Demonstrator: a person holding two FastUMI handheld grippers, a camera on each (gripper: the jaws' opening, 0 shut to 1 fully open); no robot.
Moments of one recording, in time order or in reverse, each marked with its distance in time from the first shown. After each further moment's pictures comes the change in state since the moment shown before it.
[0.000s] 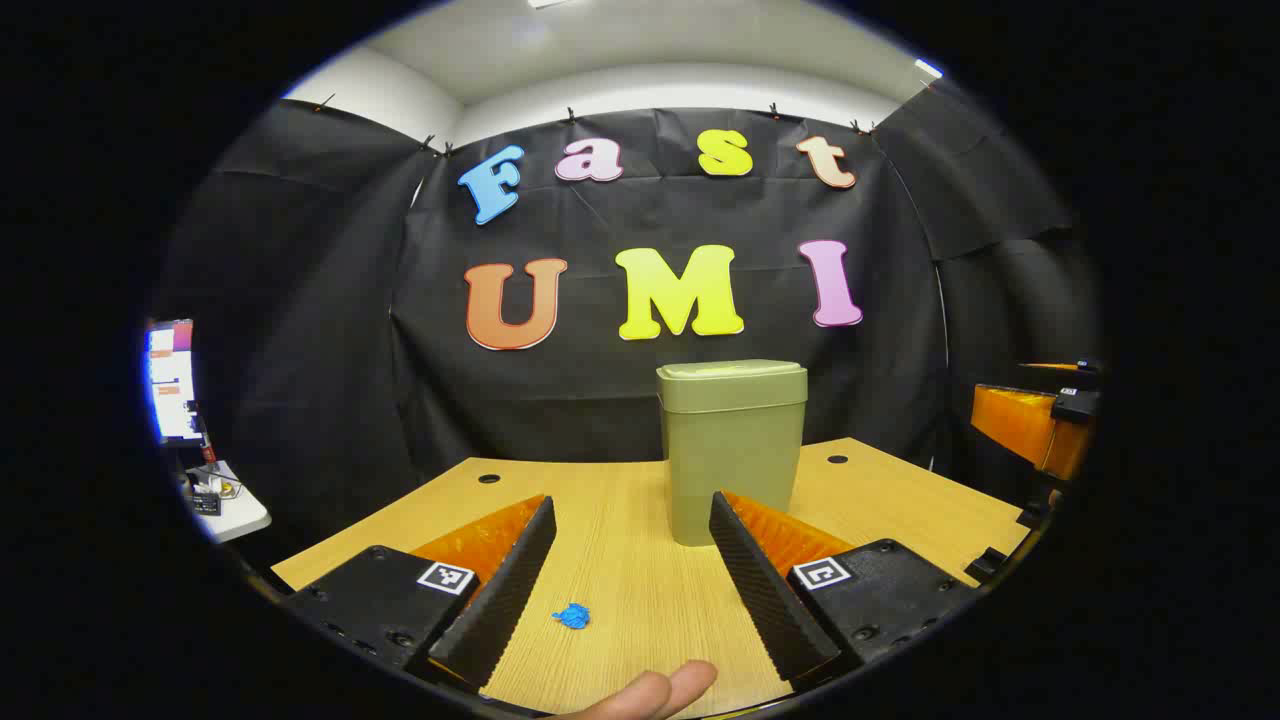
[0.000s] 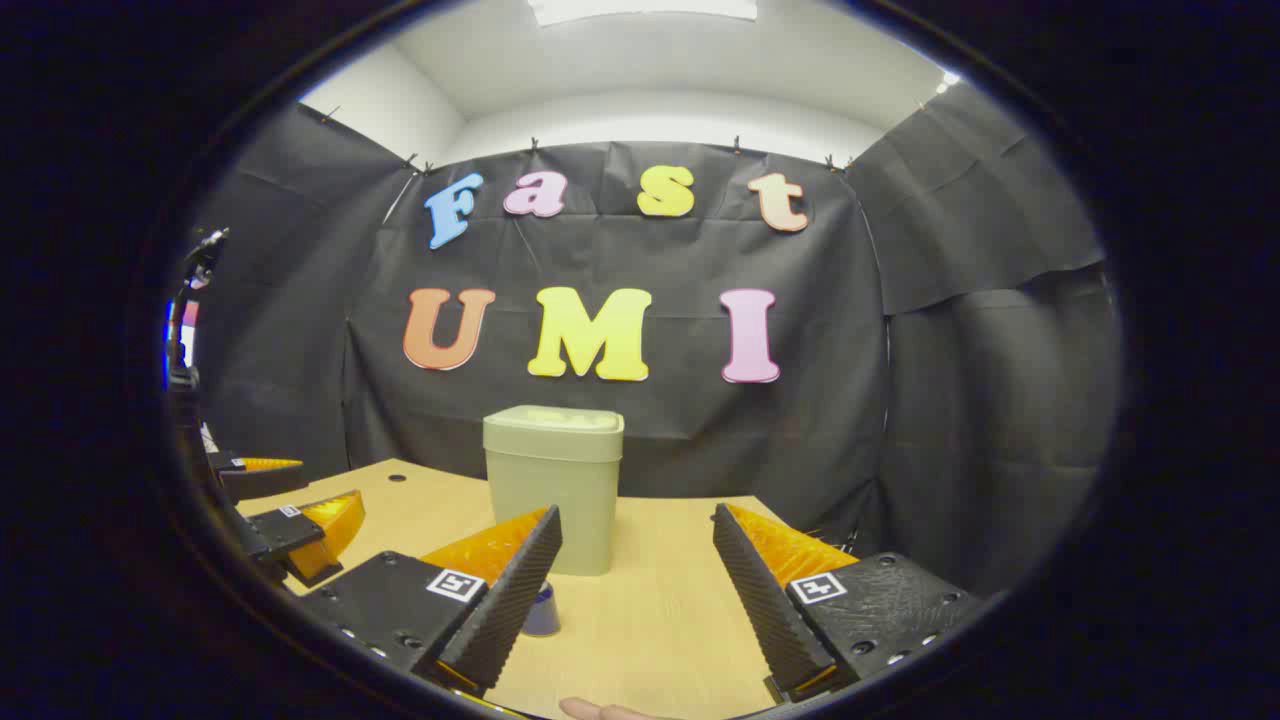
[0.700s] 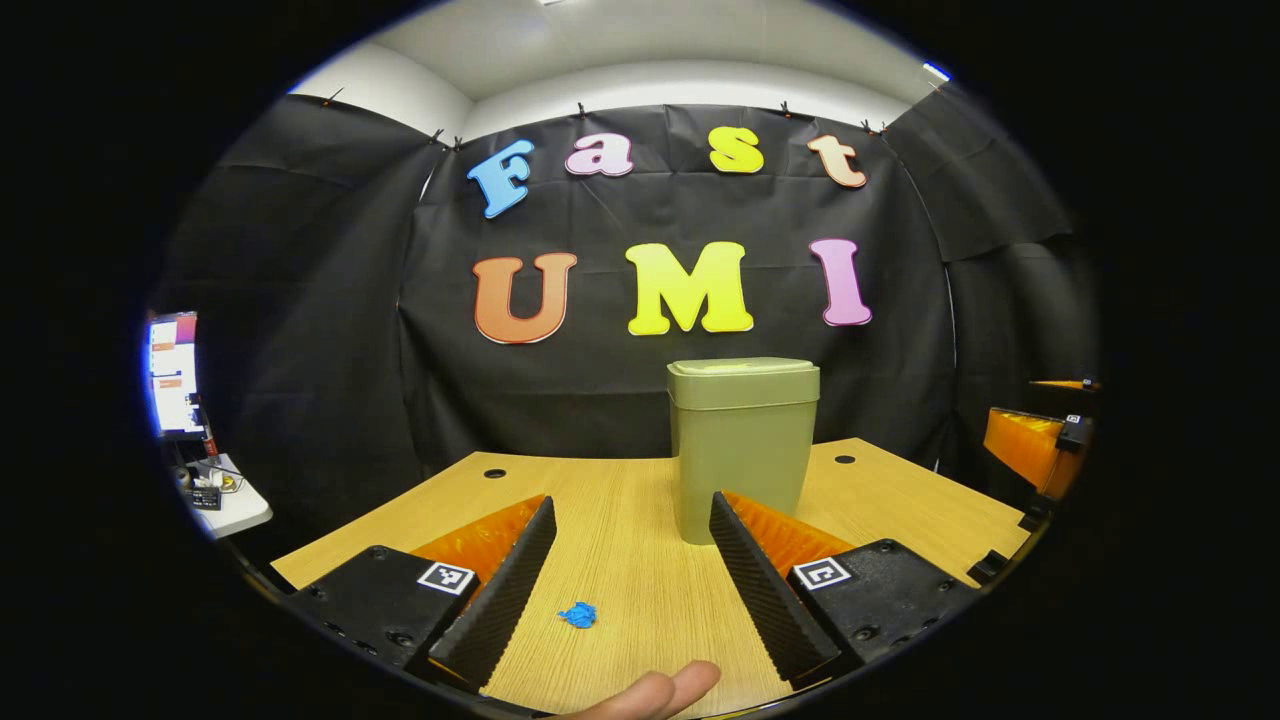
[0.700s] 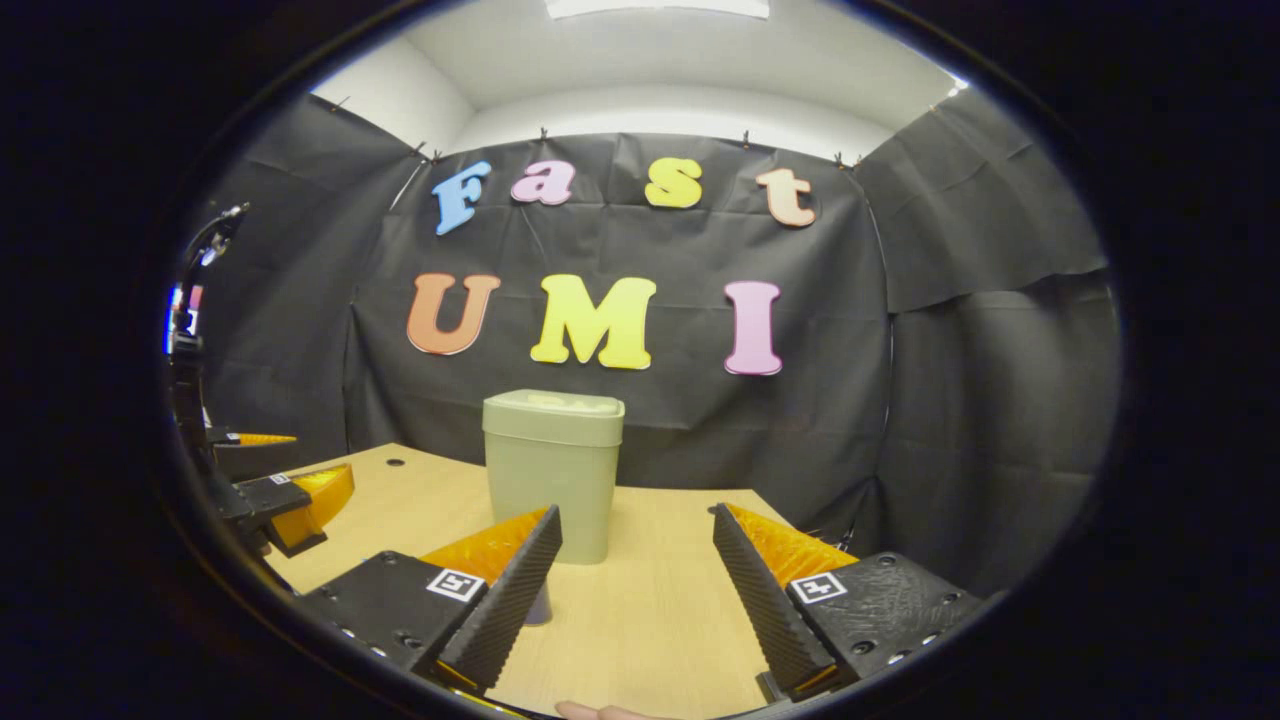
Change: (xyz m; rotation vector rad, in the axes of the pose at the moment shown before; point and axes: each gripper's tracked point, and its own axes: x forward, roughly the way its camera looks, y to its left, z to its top) left arm 0.002 0.004 -0.004 -0.013 0.015 0.014; right arm -0.001 -0.005 -0.013 -0.035 0.014 -0.004
